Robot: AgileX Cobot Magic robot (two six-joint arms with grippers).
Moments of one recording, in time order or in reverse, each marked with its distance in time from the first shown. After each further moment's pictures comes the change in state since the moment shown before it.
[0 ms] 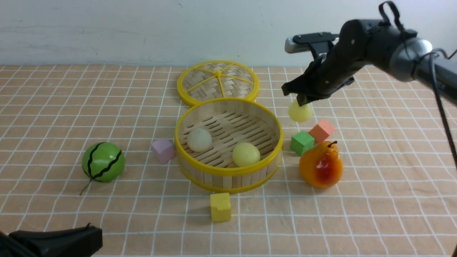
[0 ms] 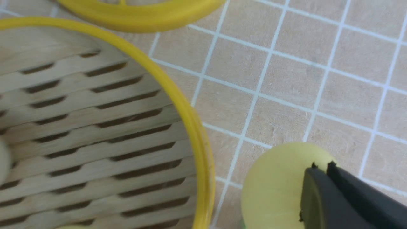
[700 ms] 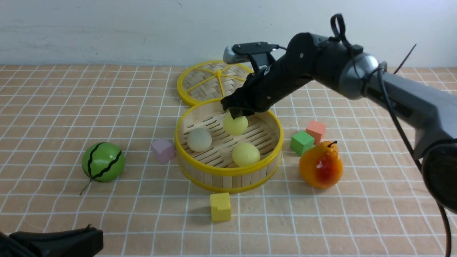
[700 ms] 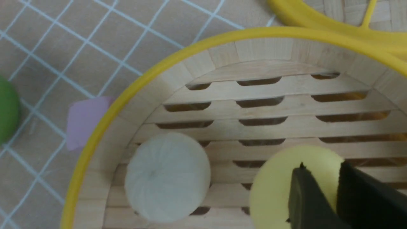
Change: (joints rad) right arm 0.178 0.123 0.000 0.229 -0.190 -0.134; left arm 0.000 0.000 0.000 0.000 0.006 0.000
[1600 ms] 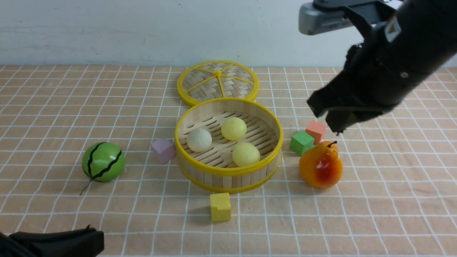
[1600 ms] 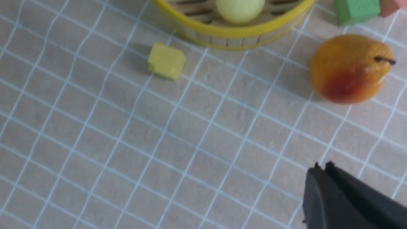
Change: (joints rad) right arm 0.128 -0.859 0.527 -0.340 0.545 0.357; left arm 0.000 0.000 0.000 0.000 0.004 0.000
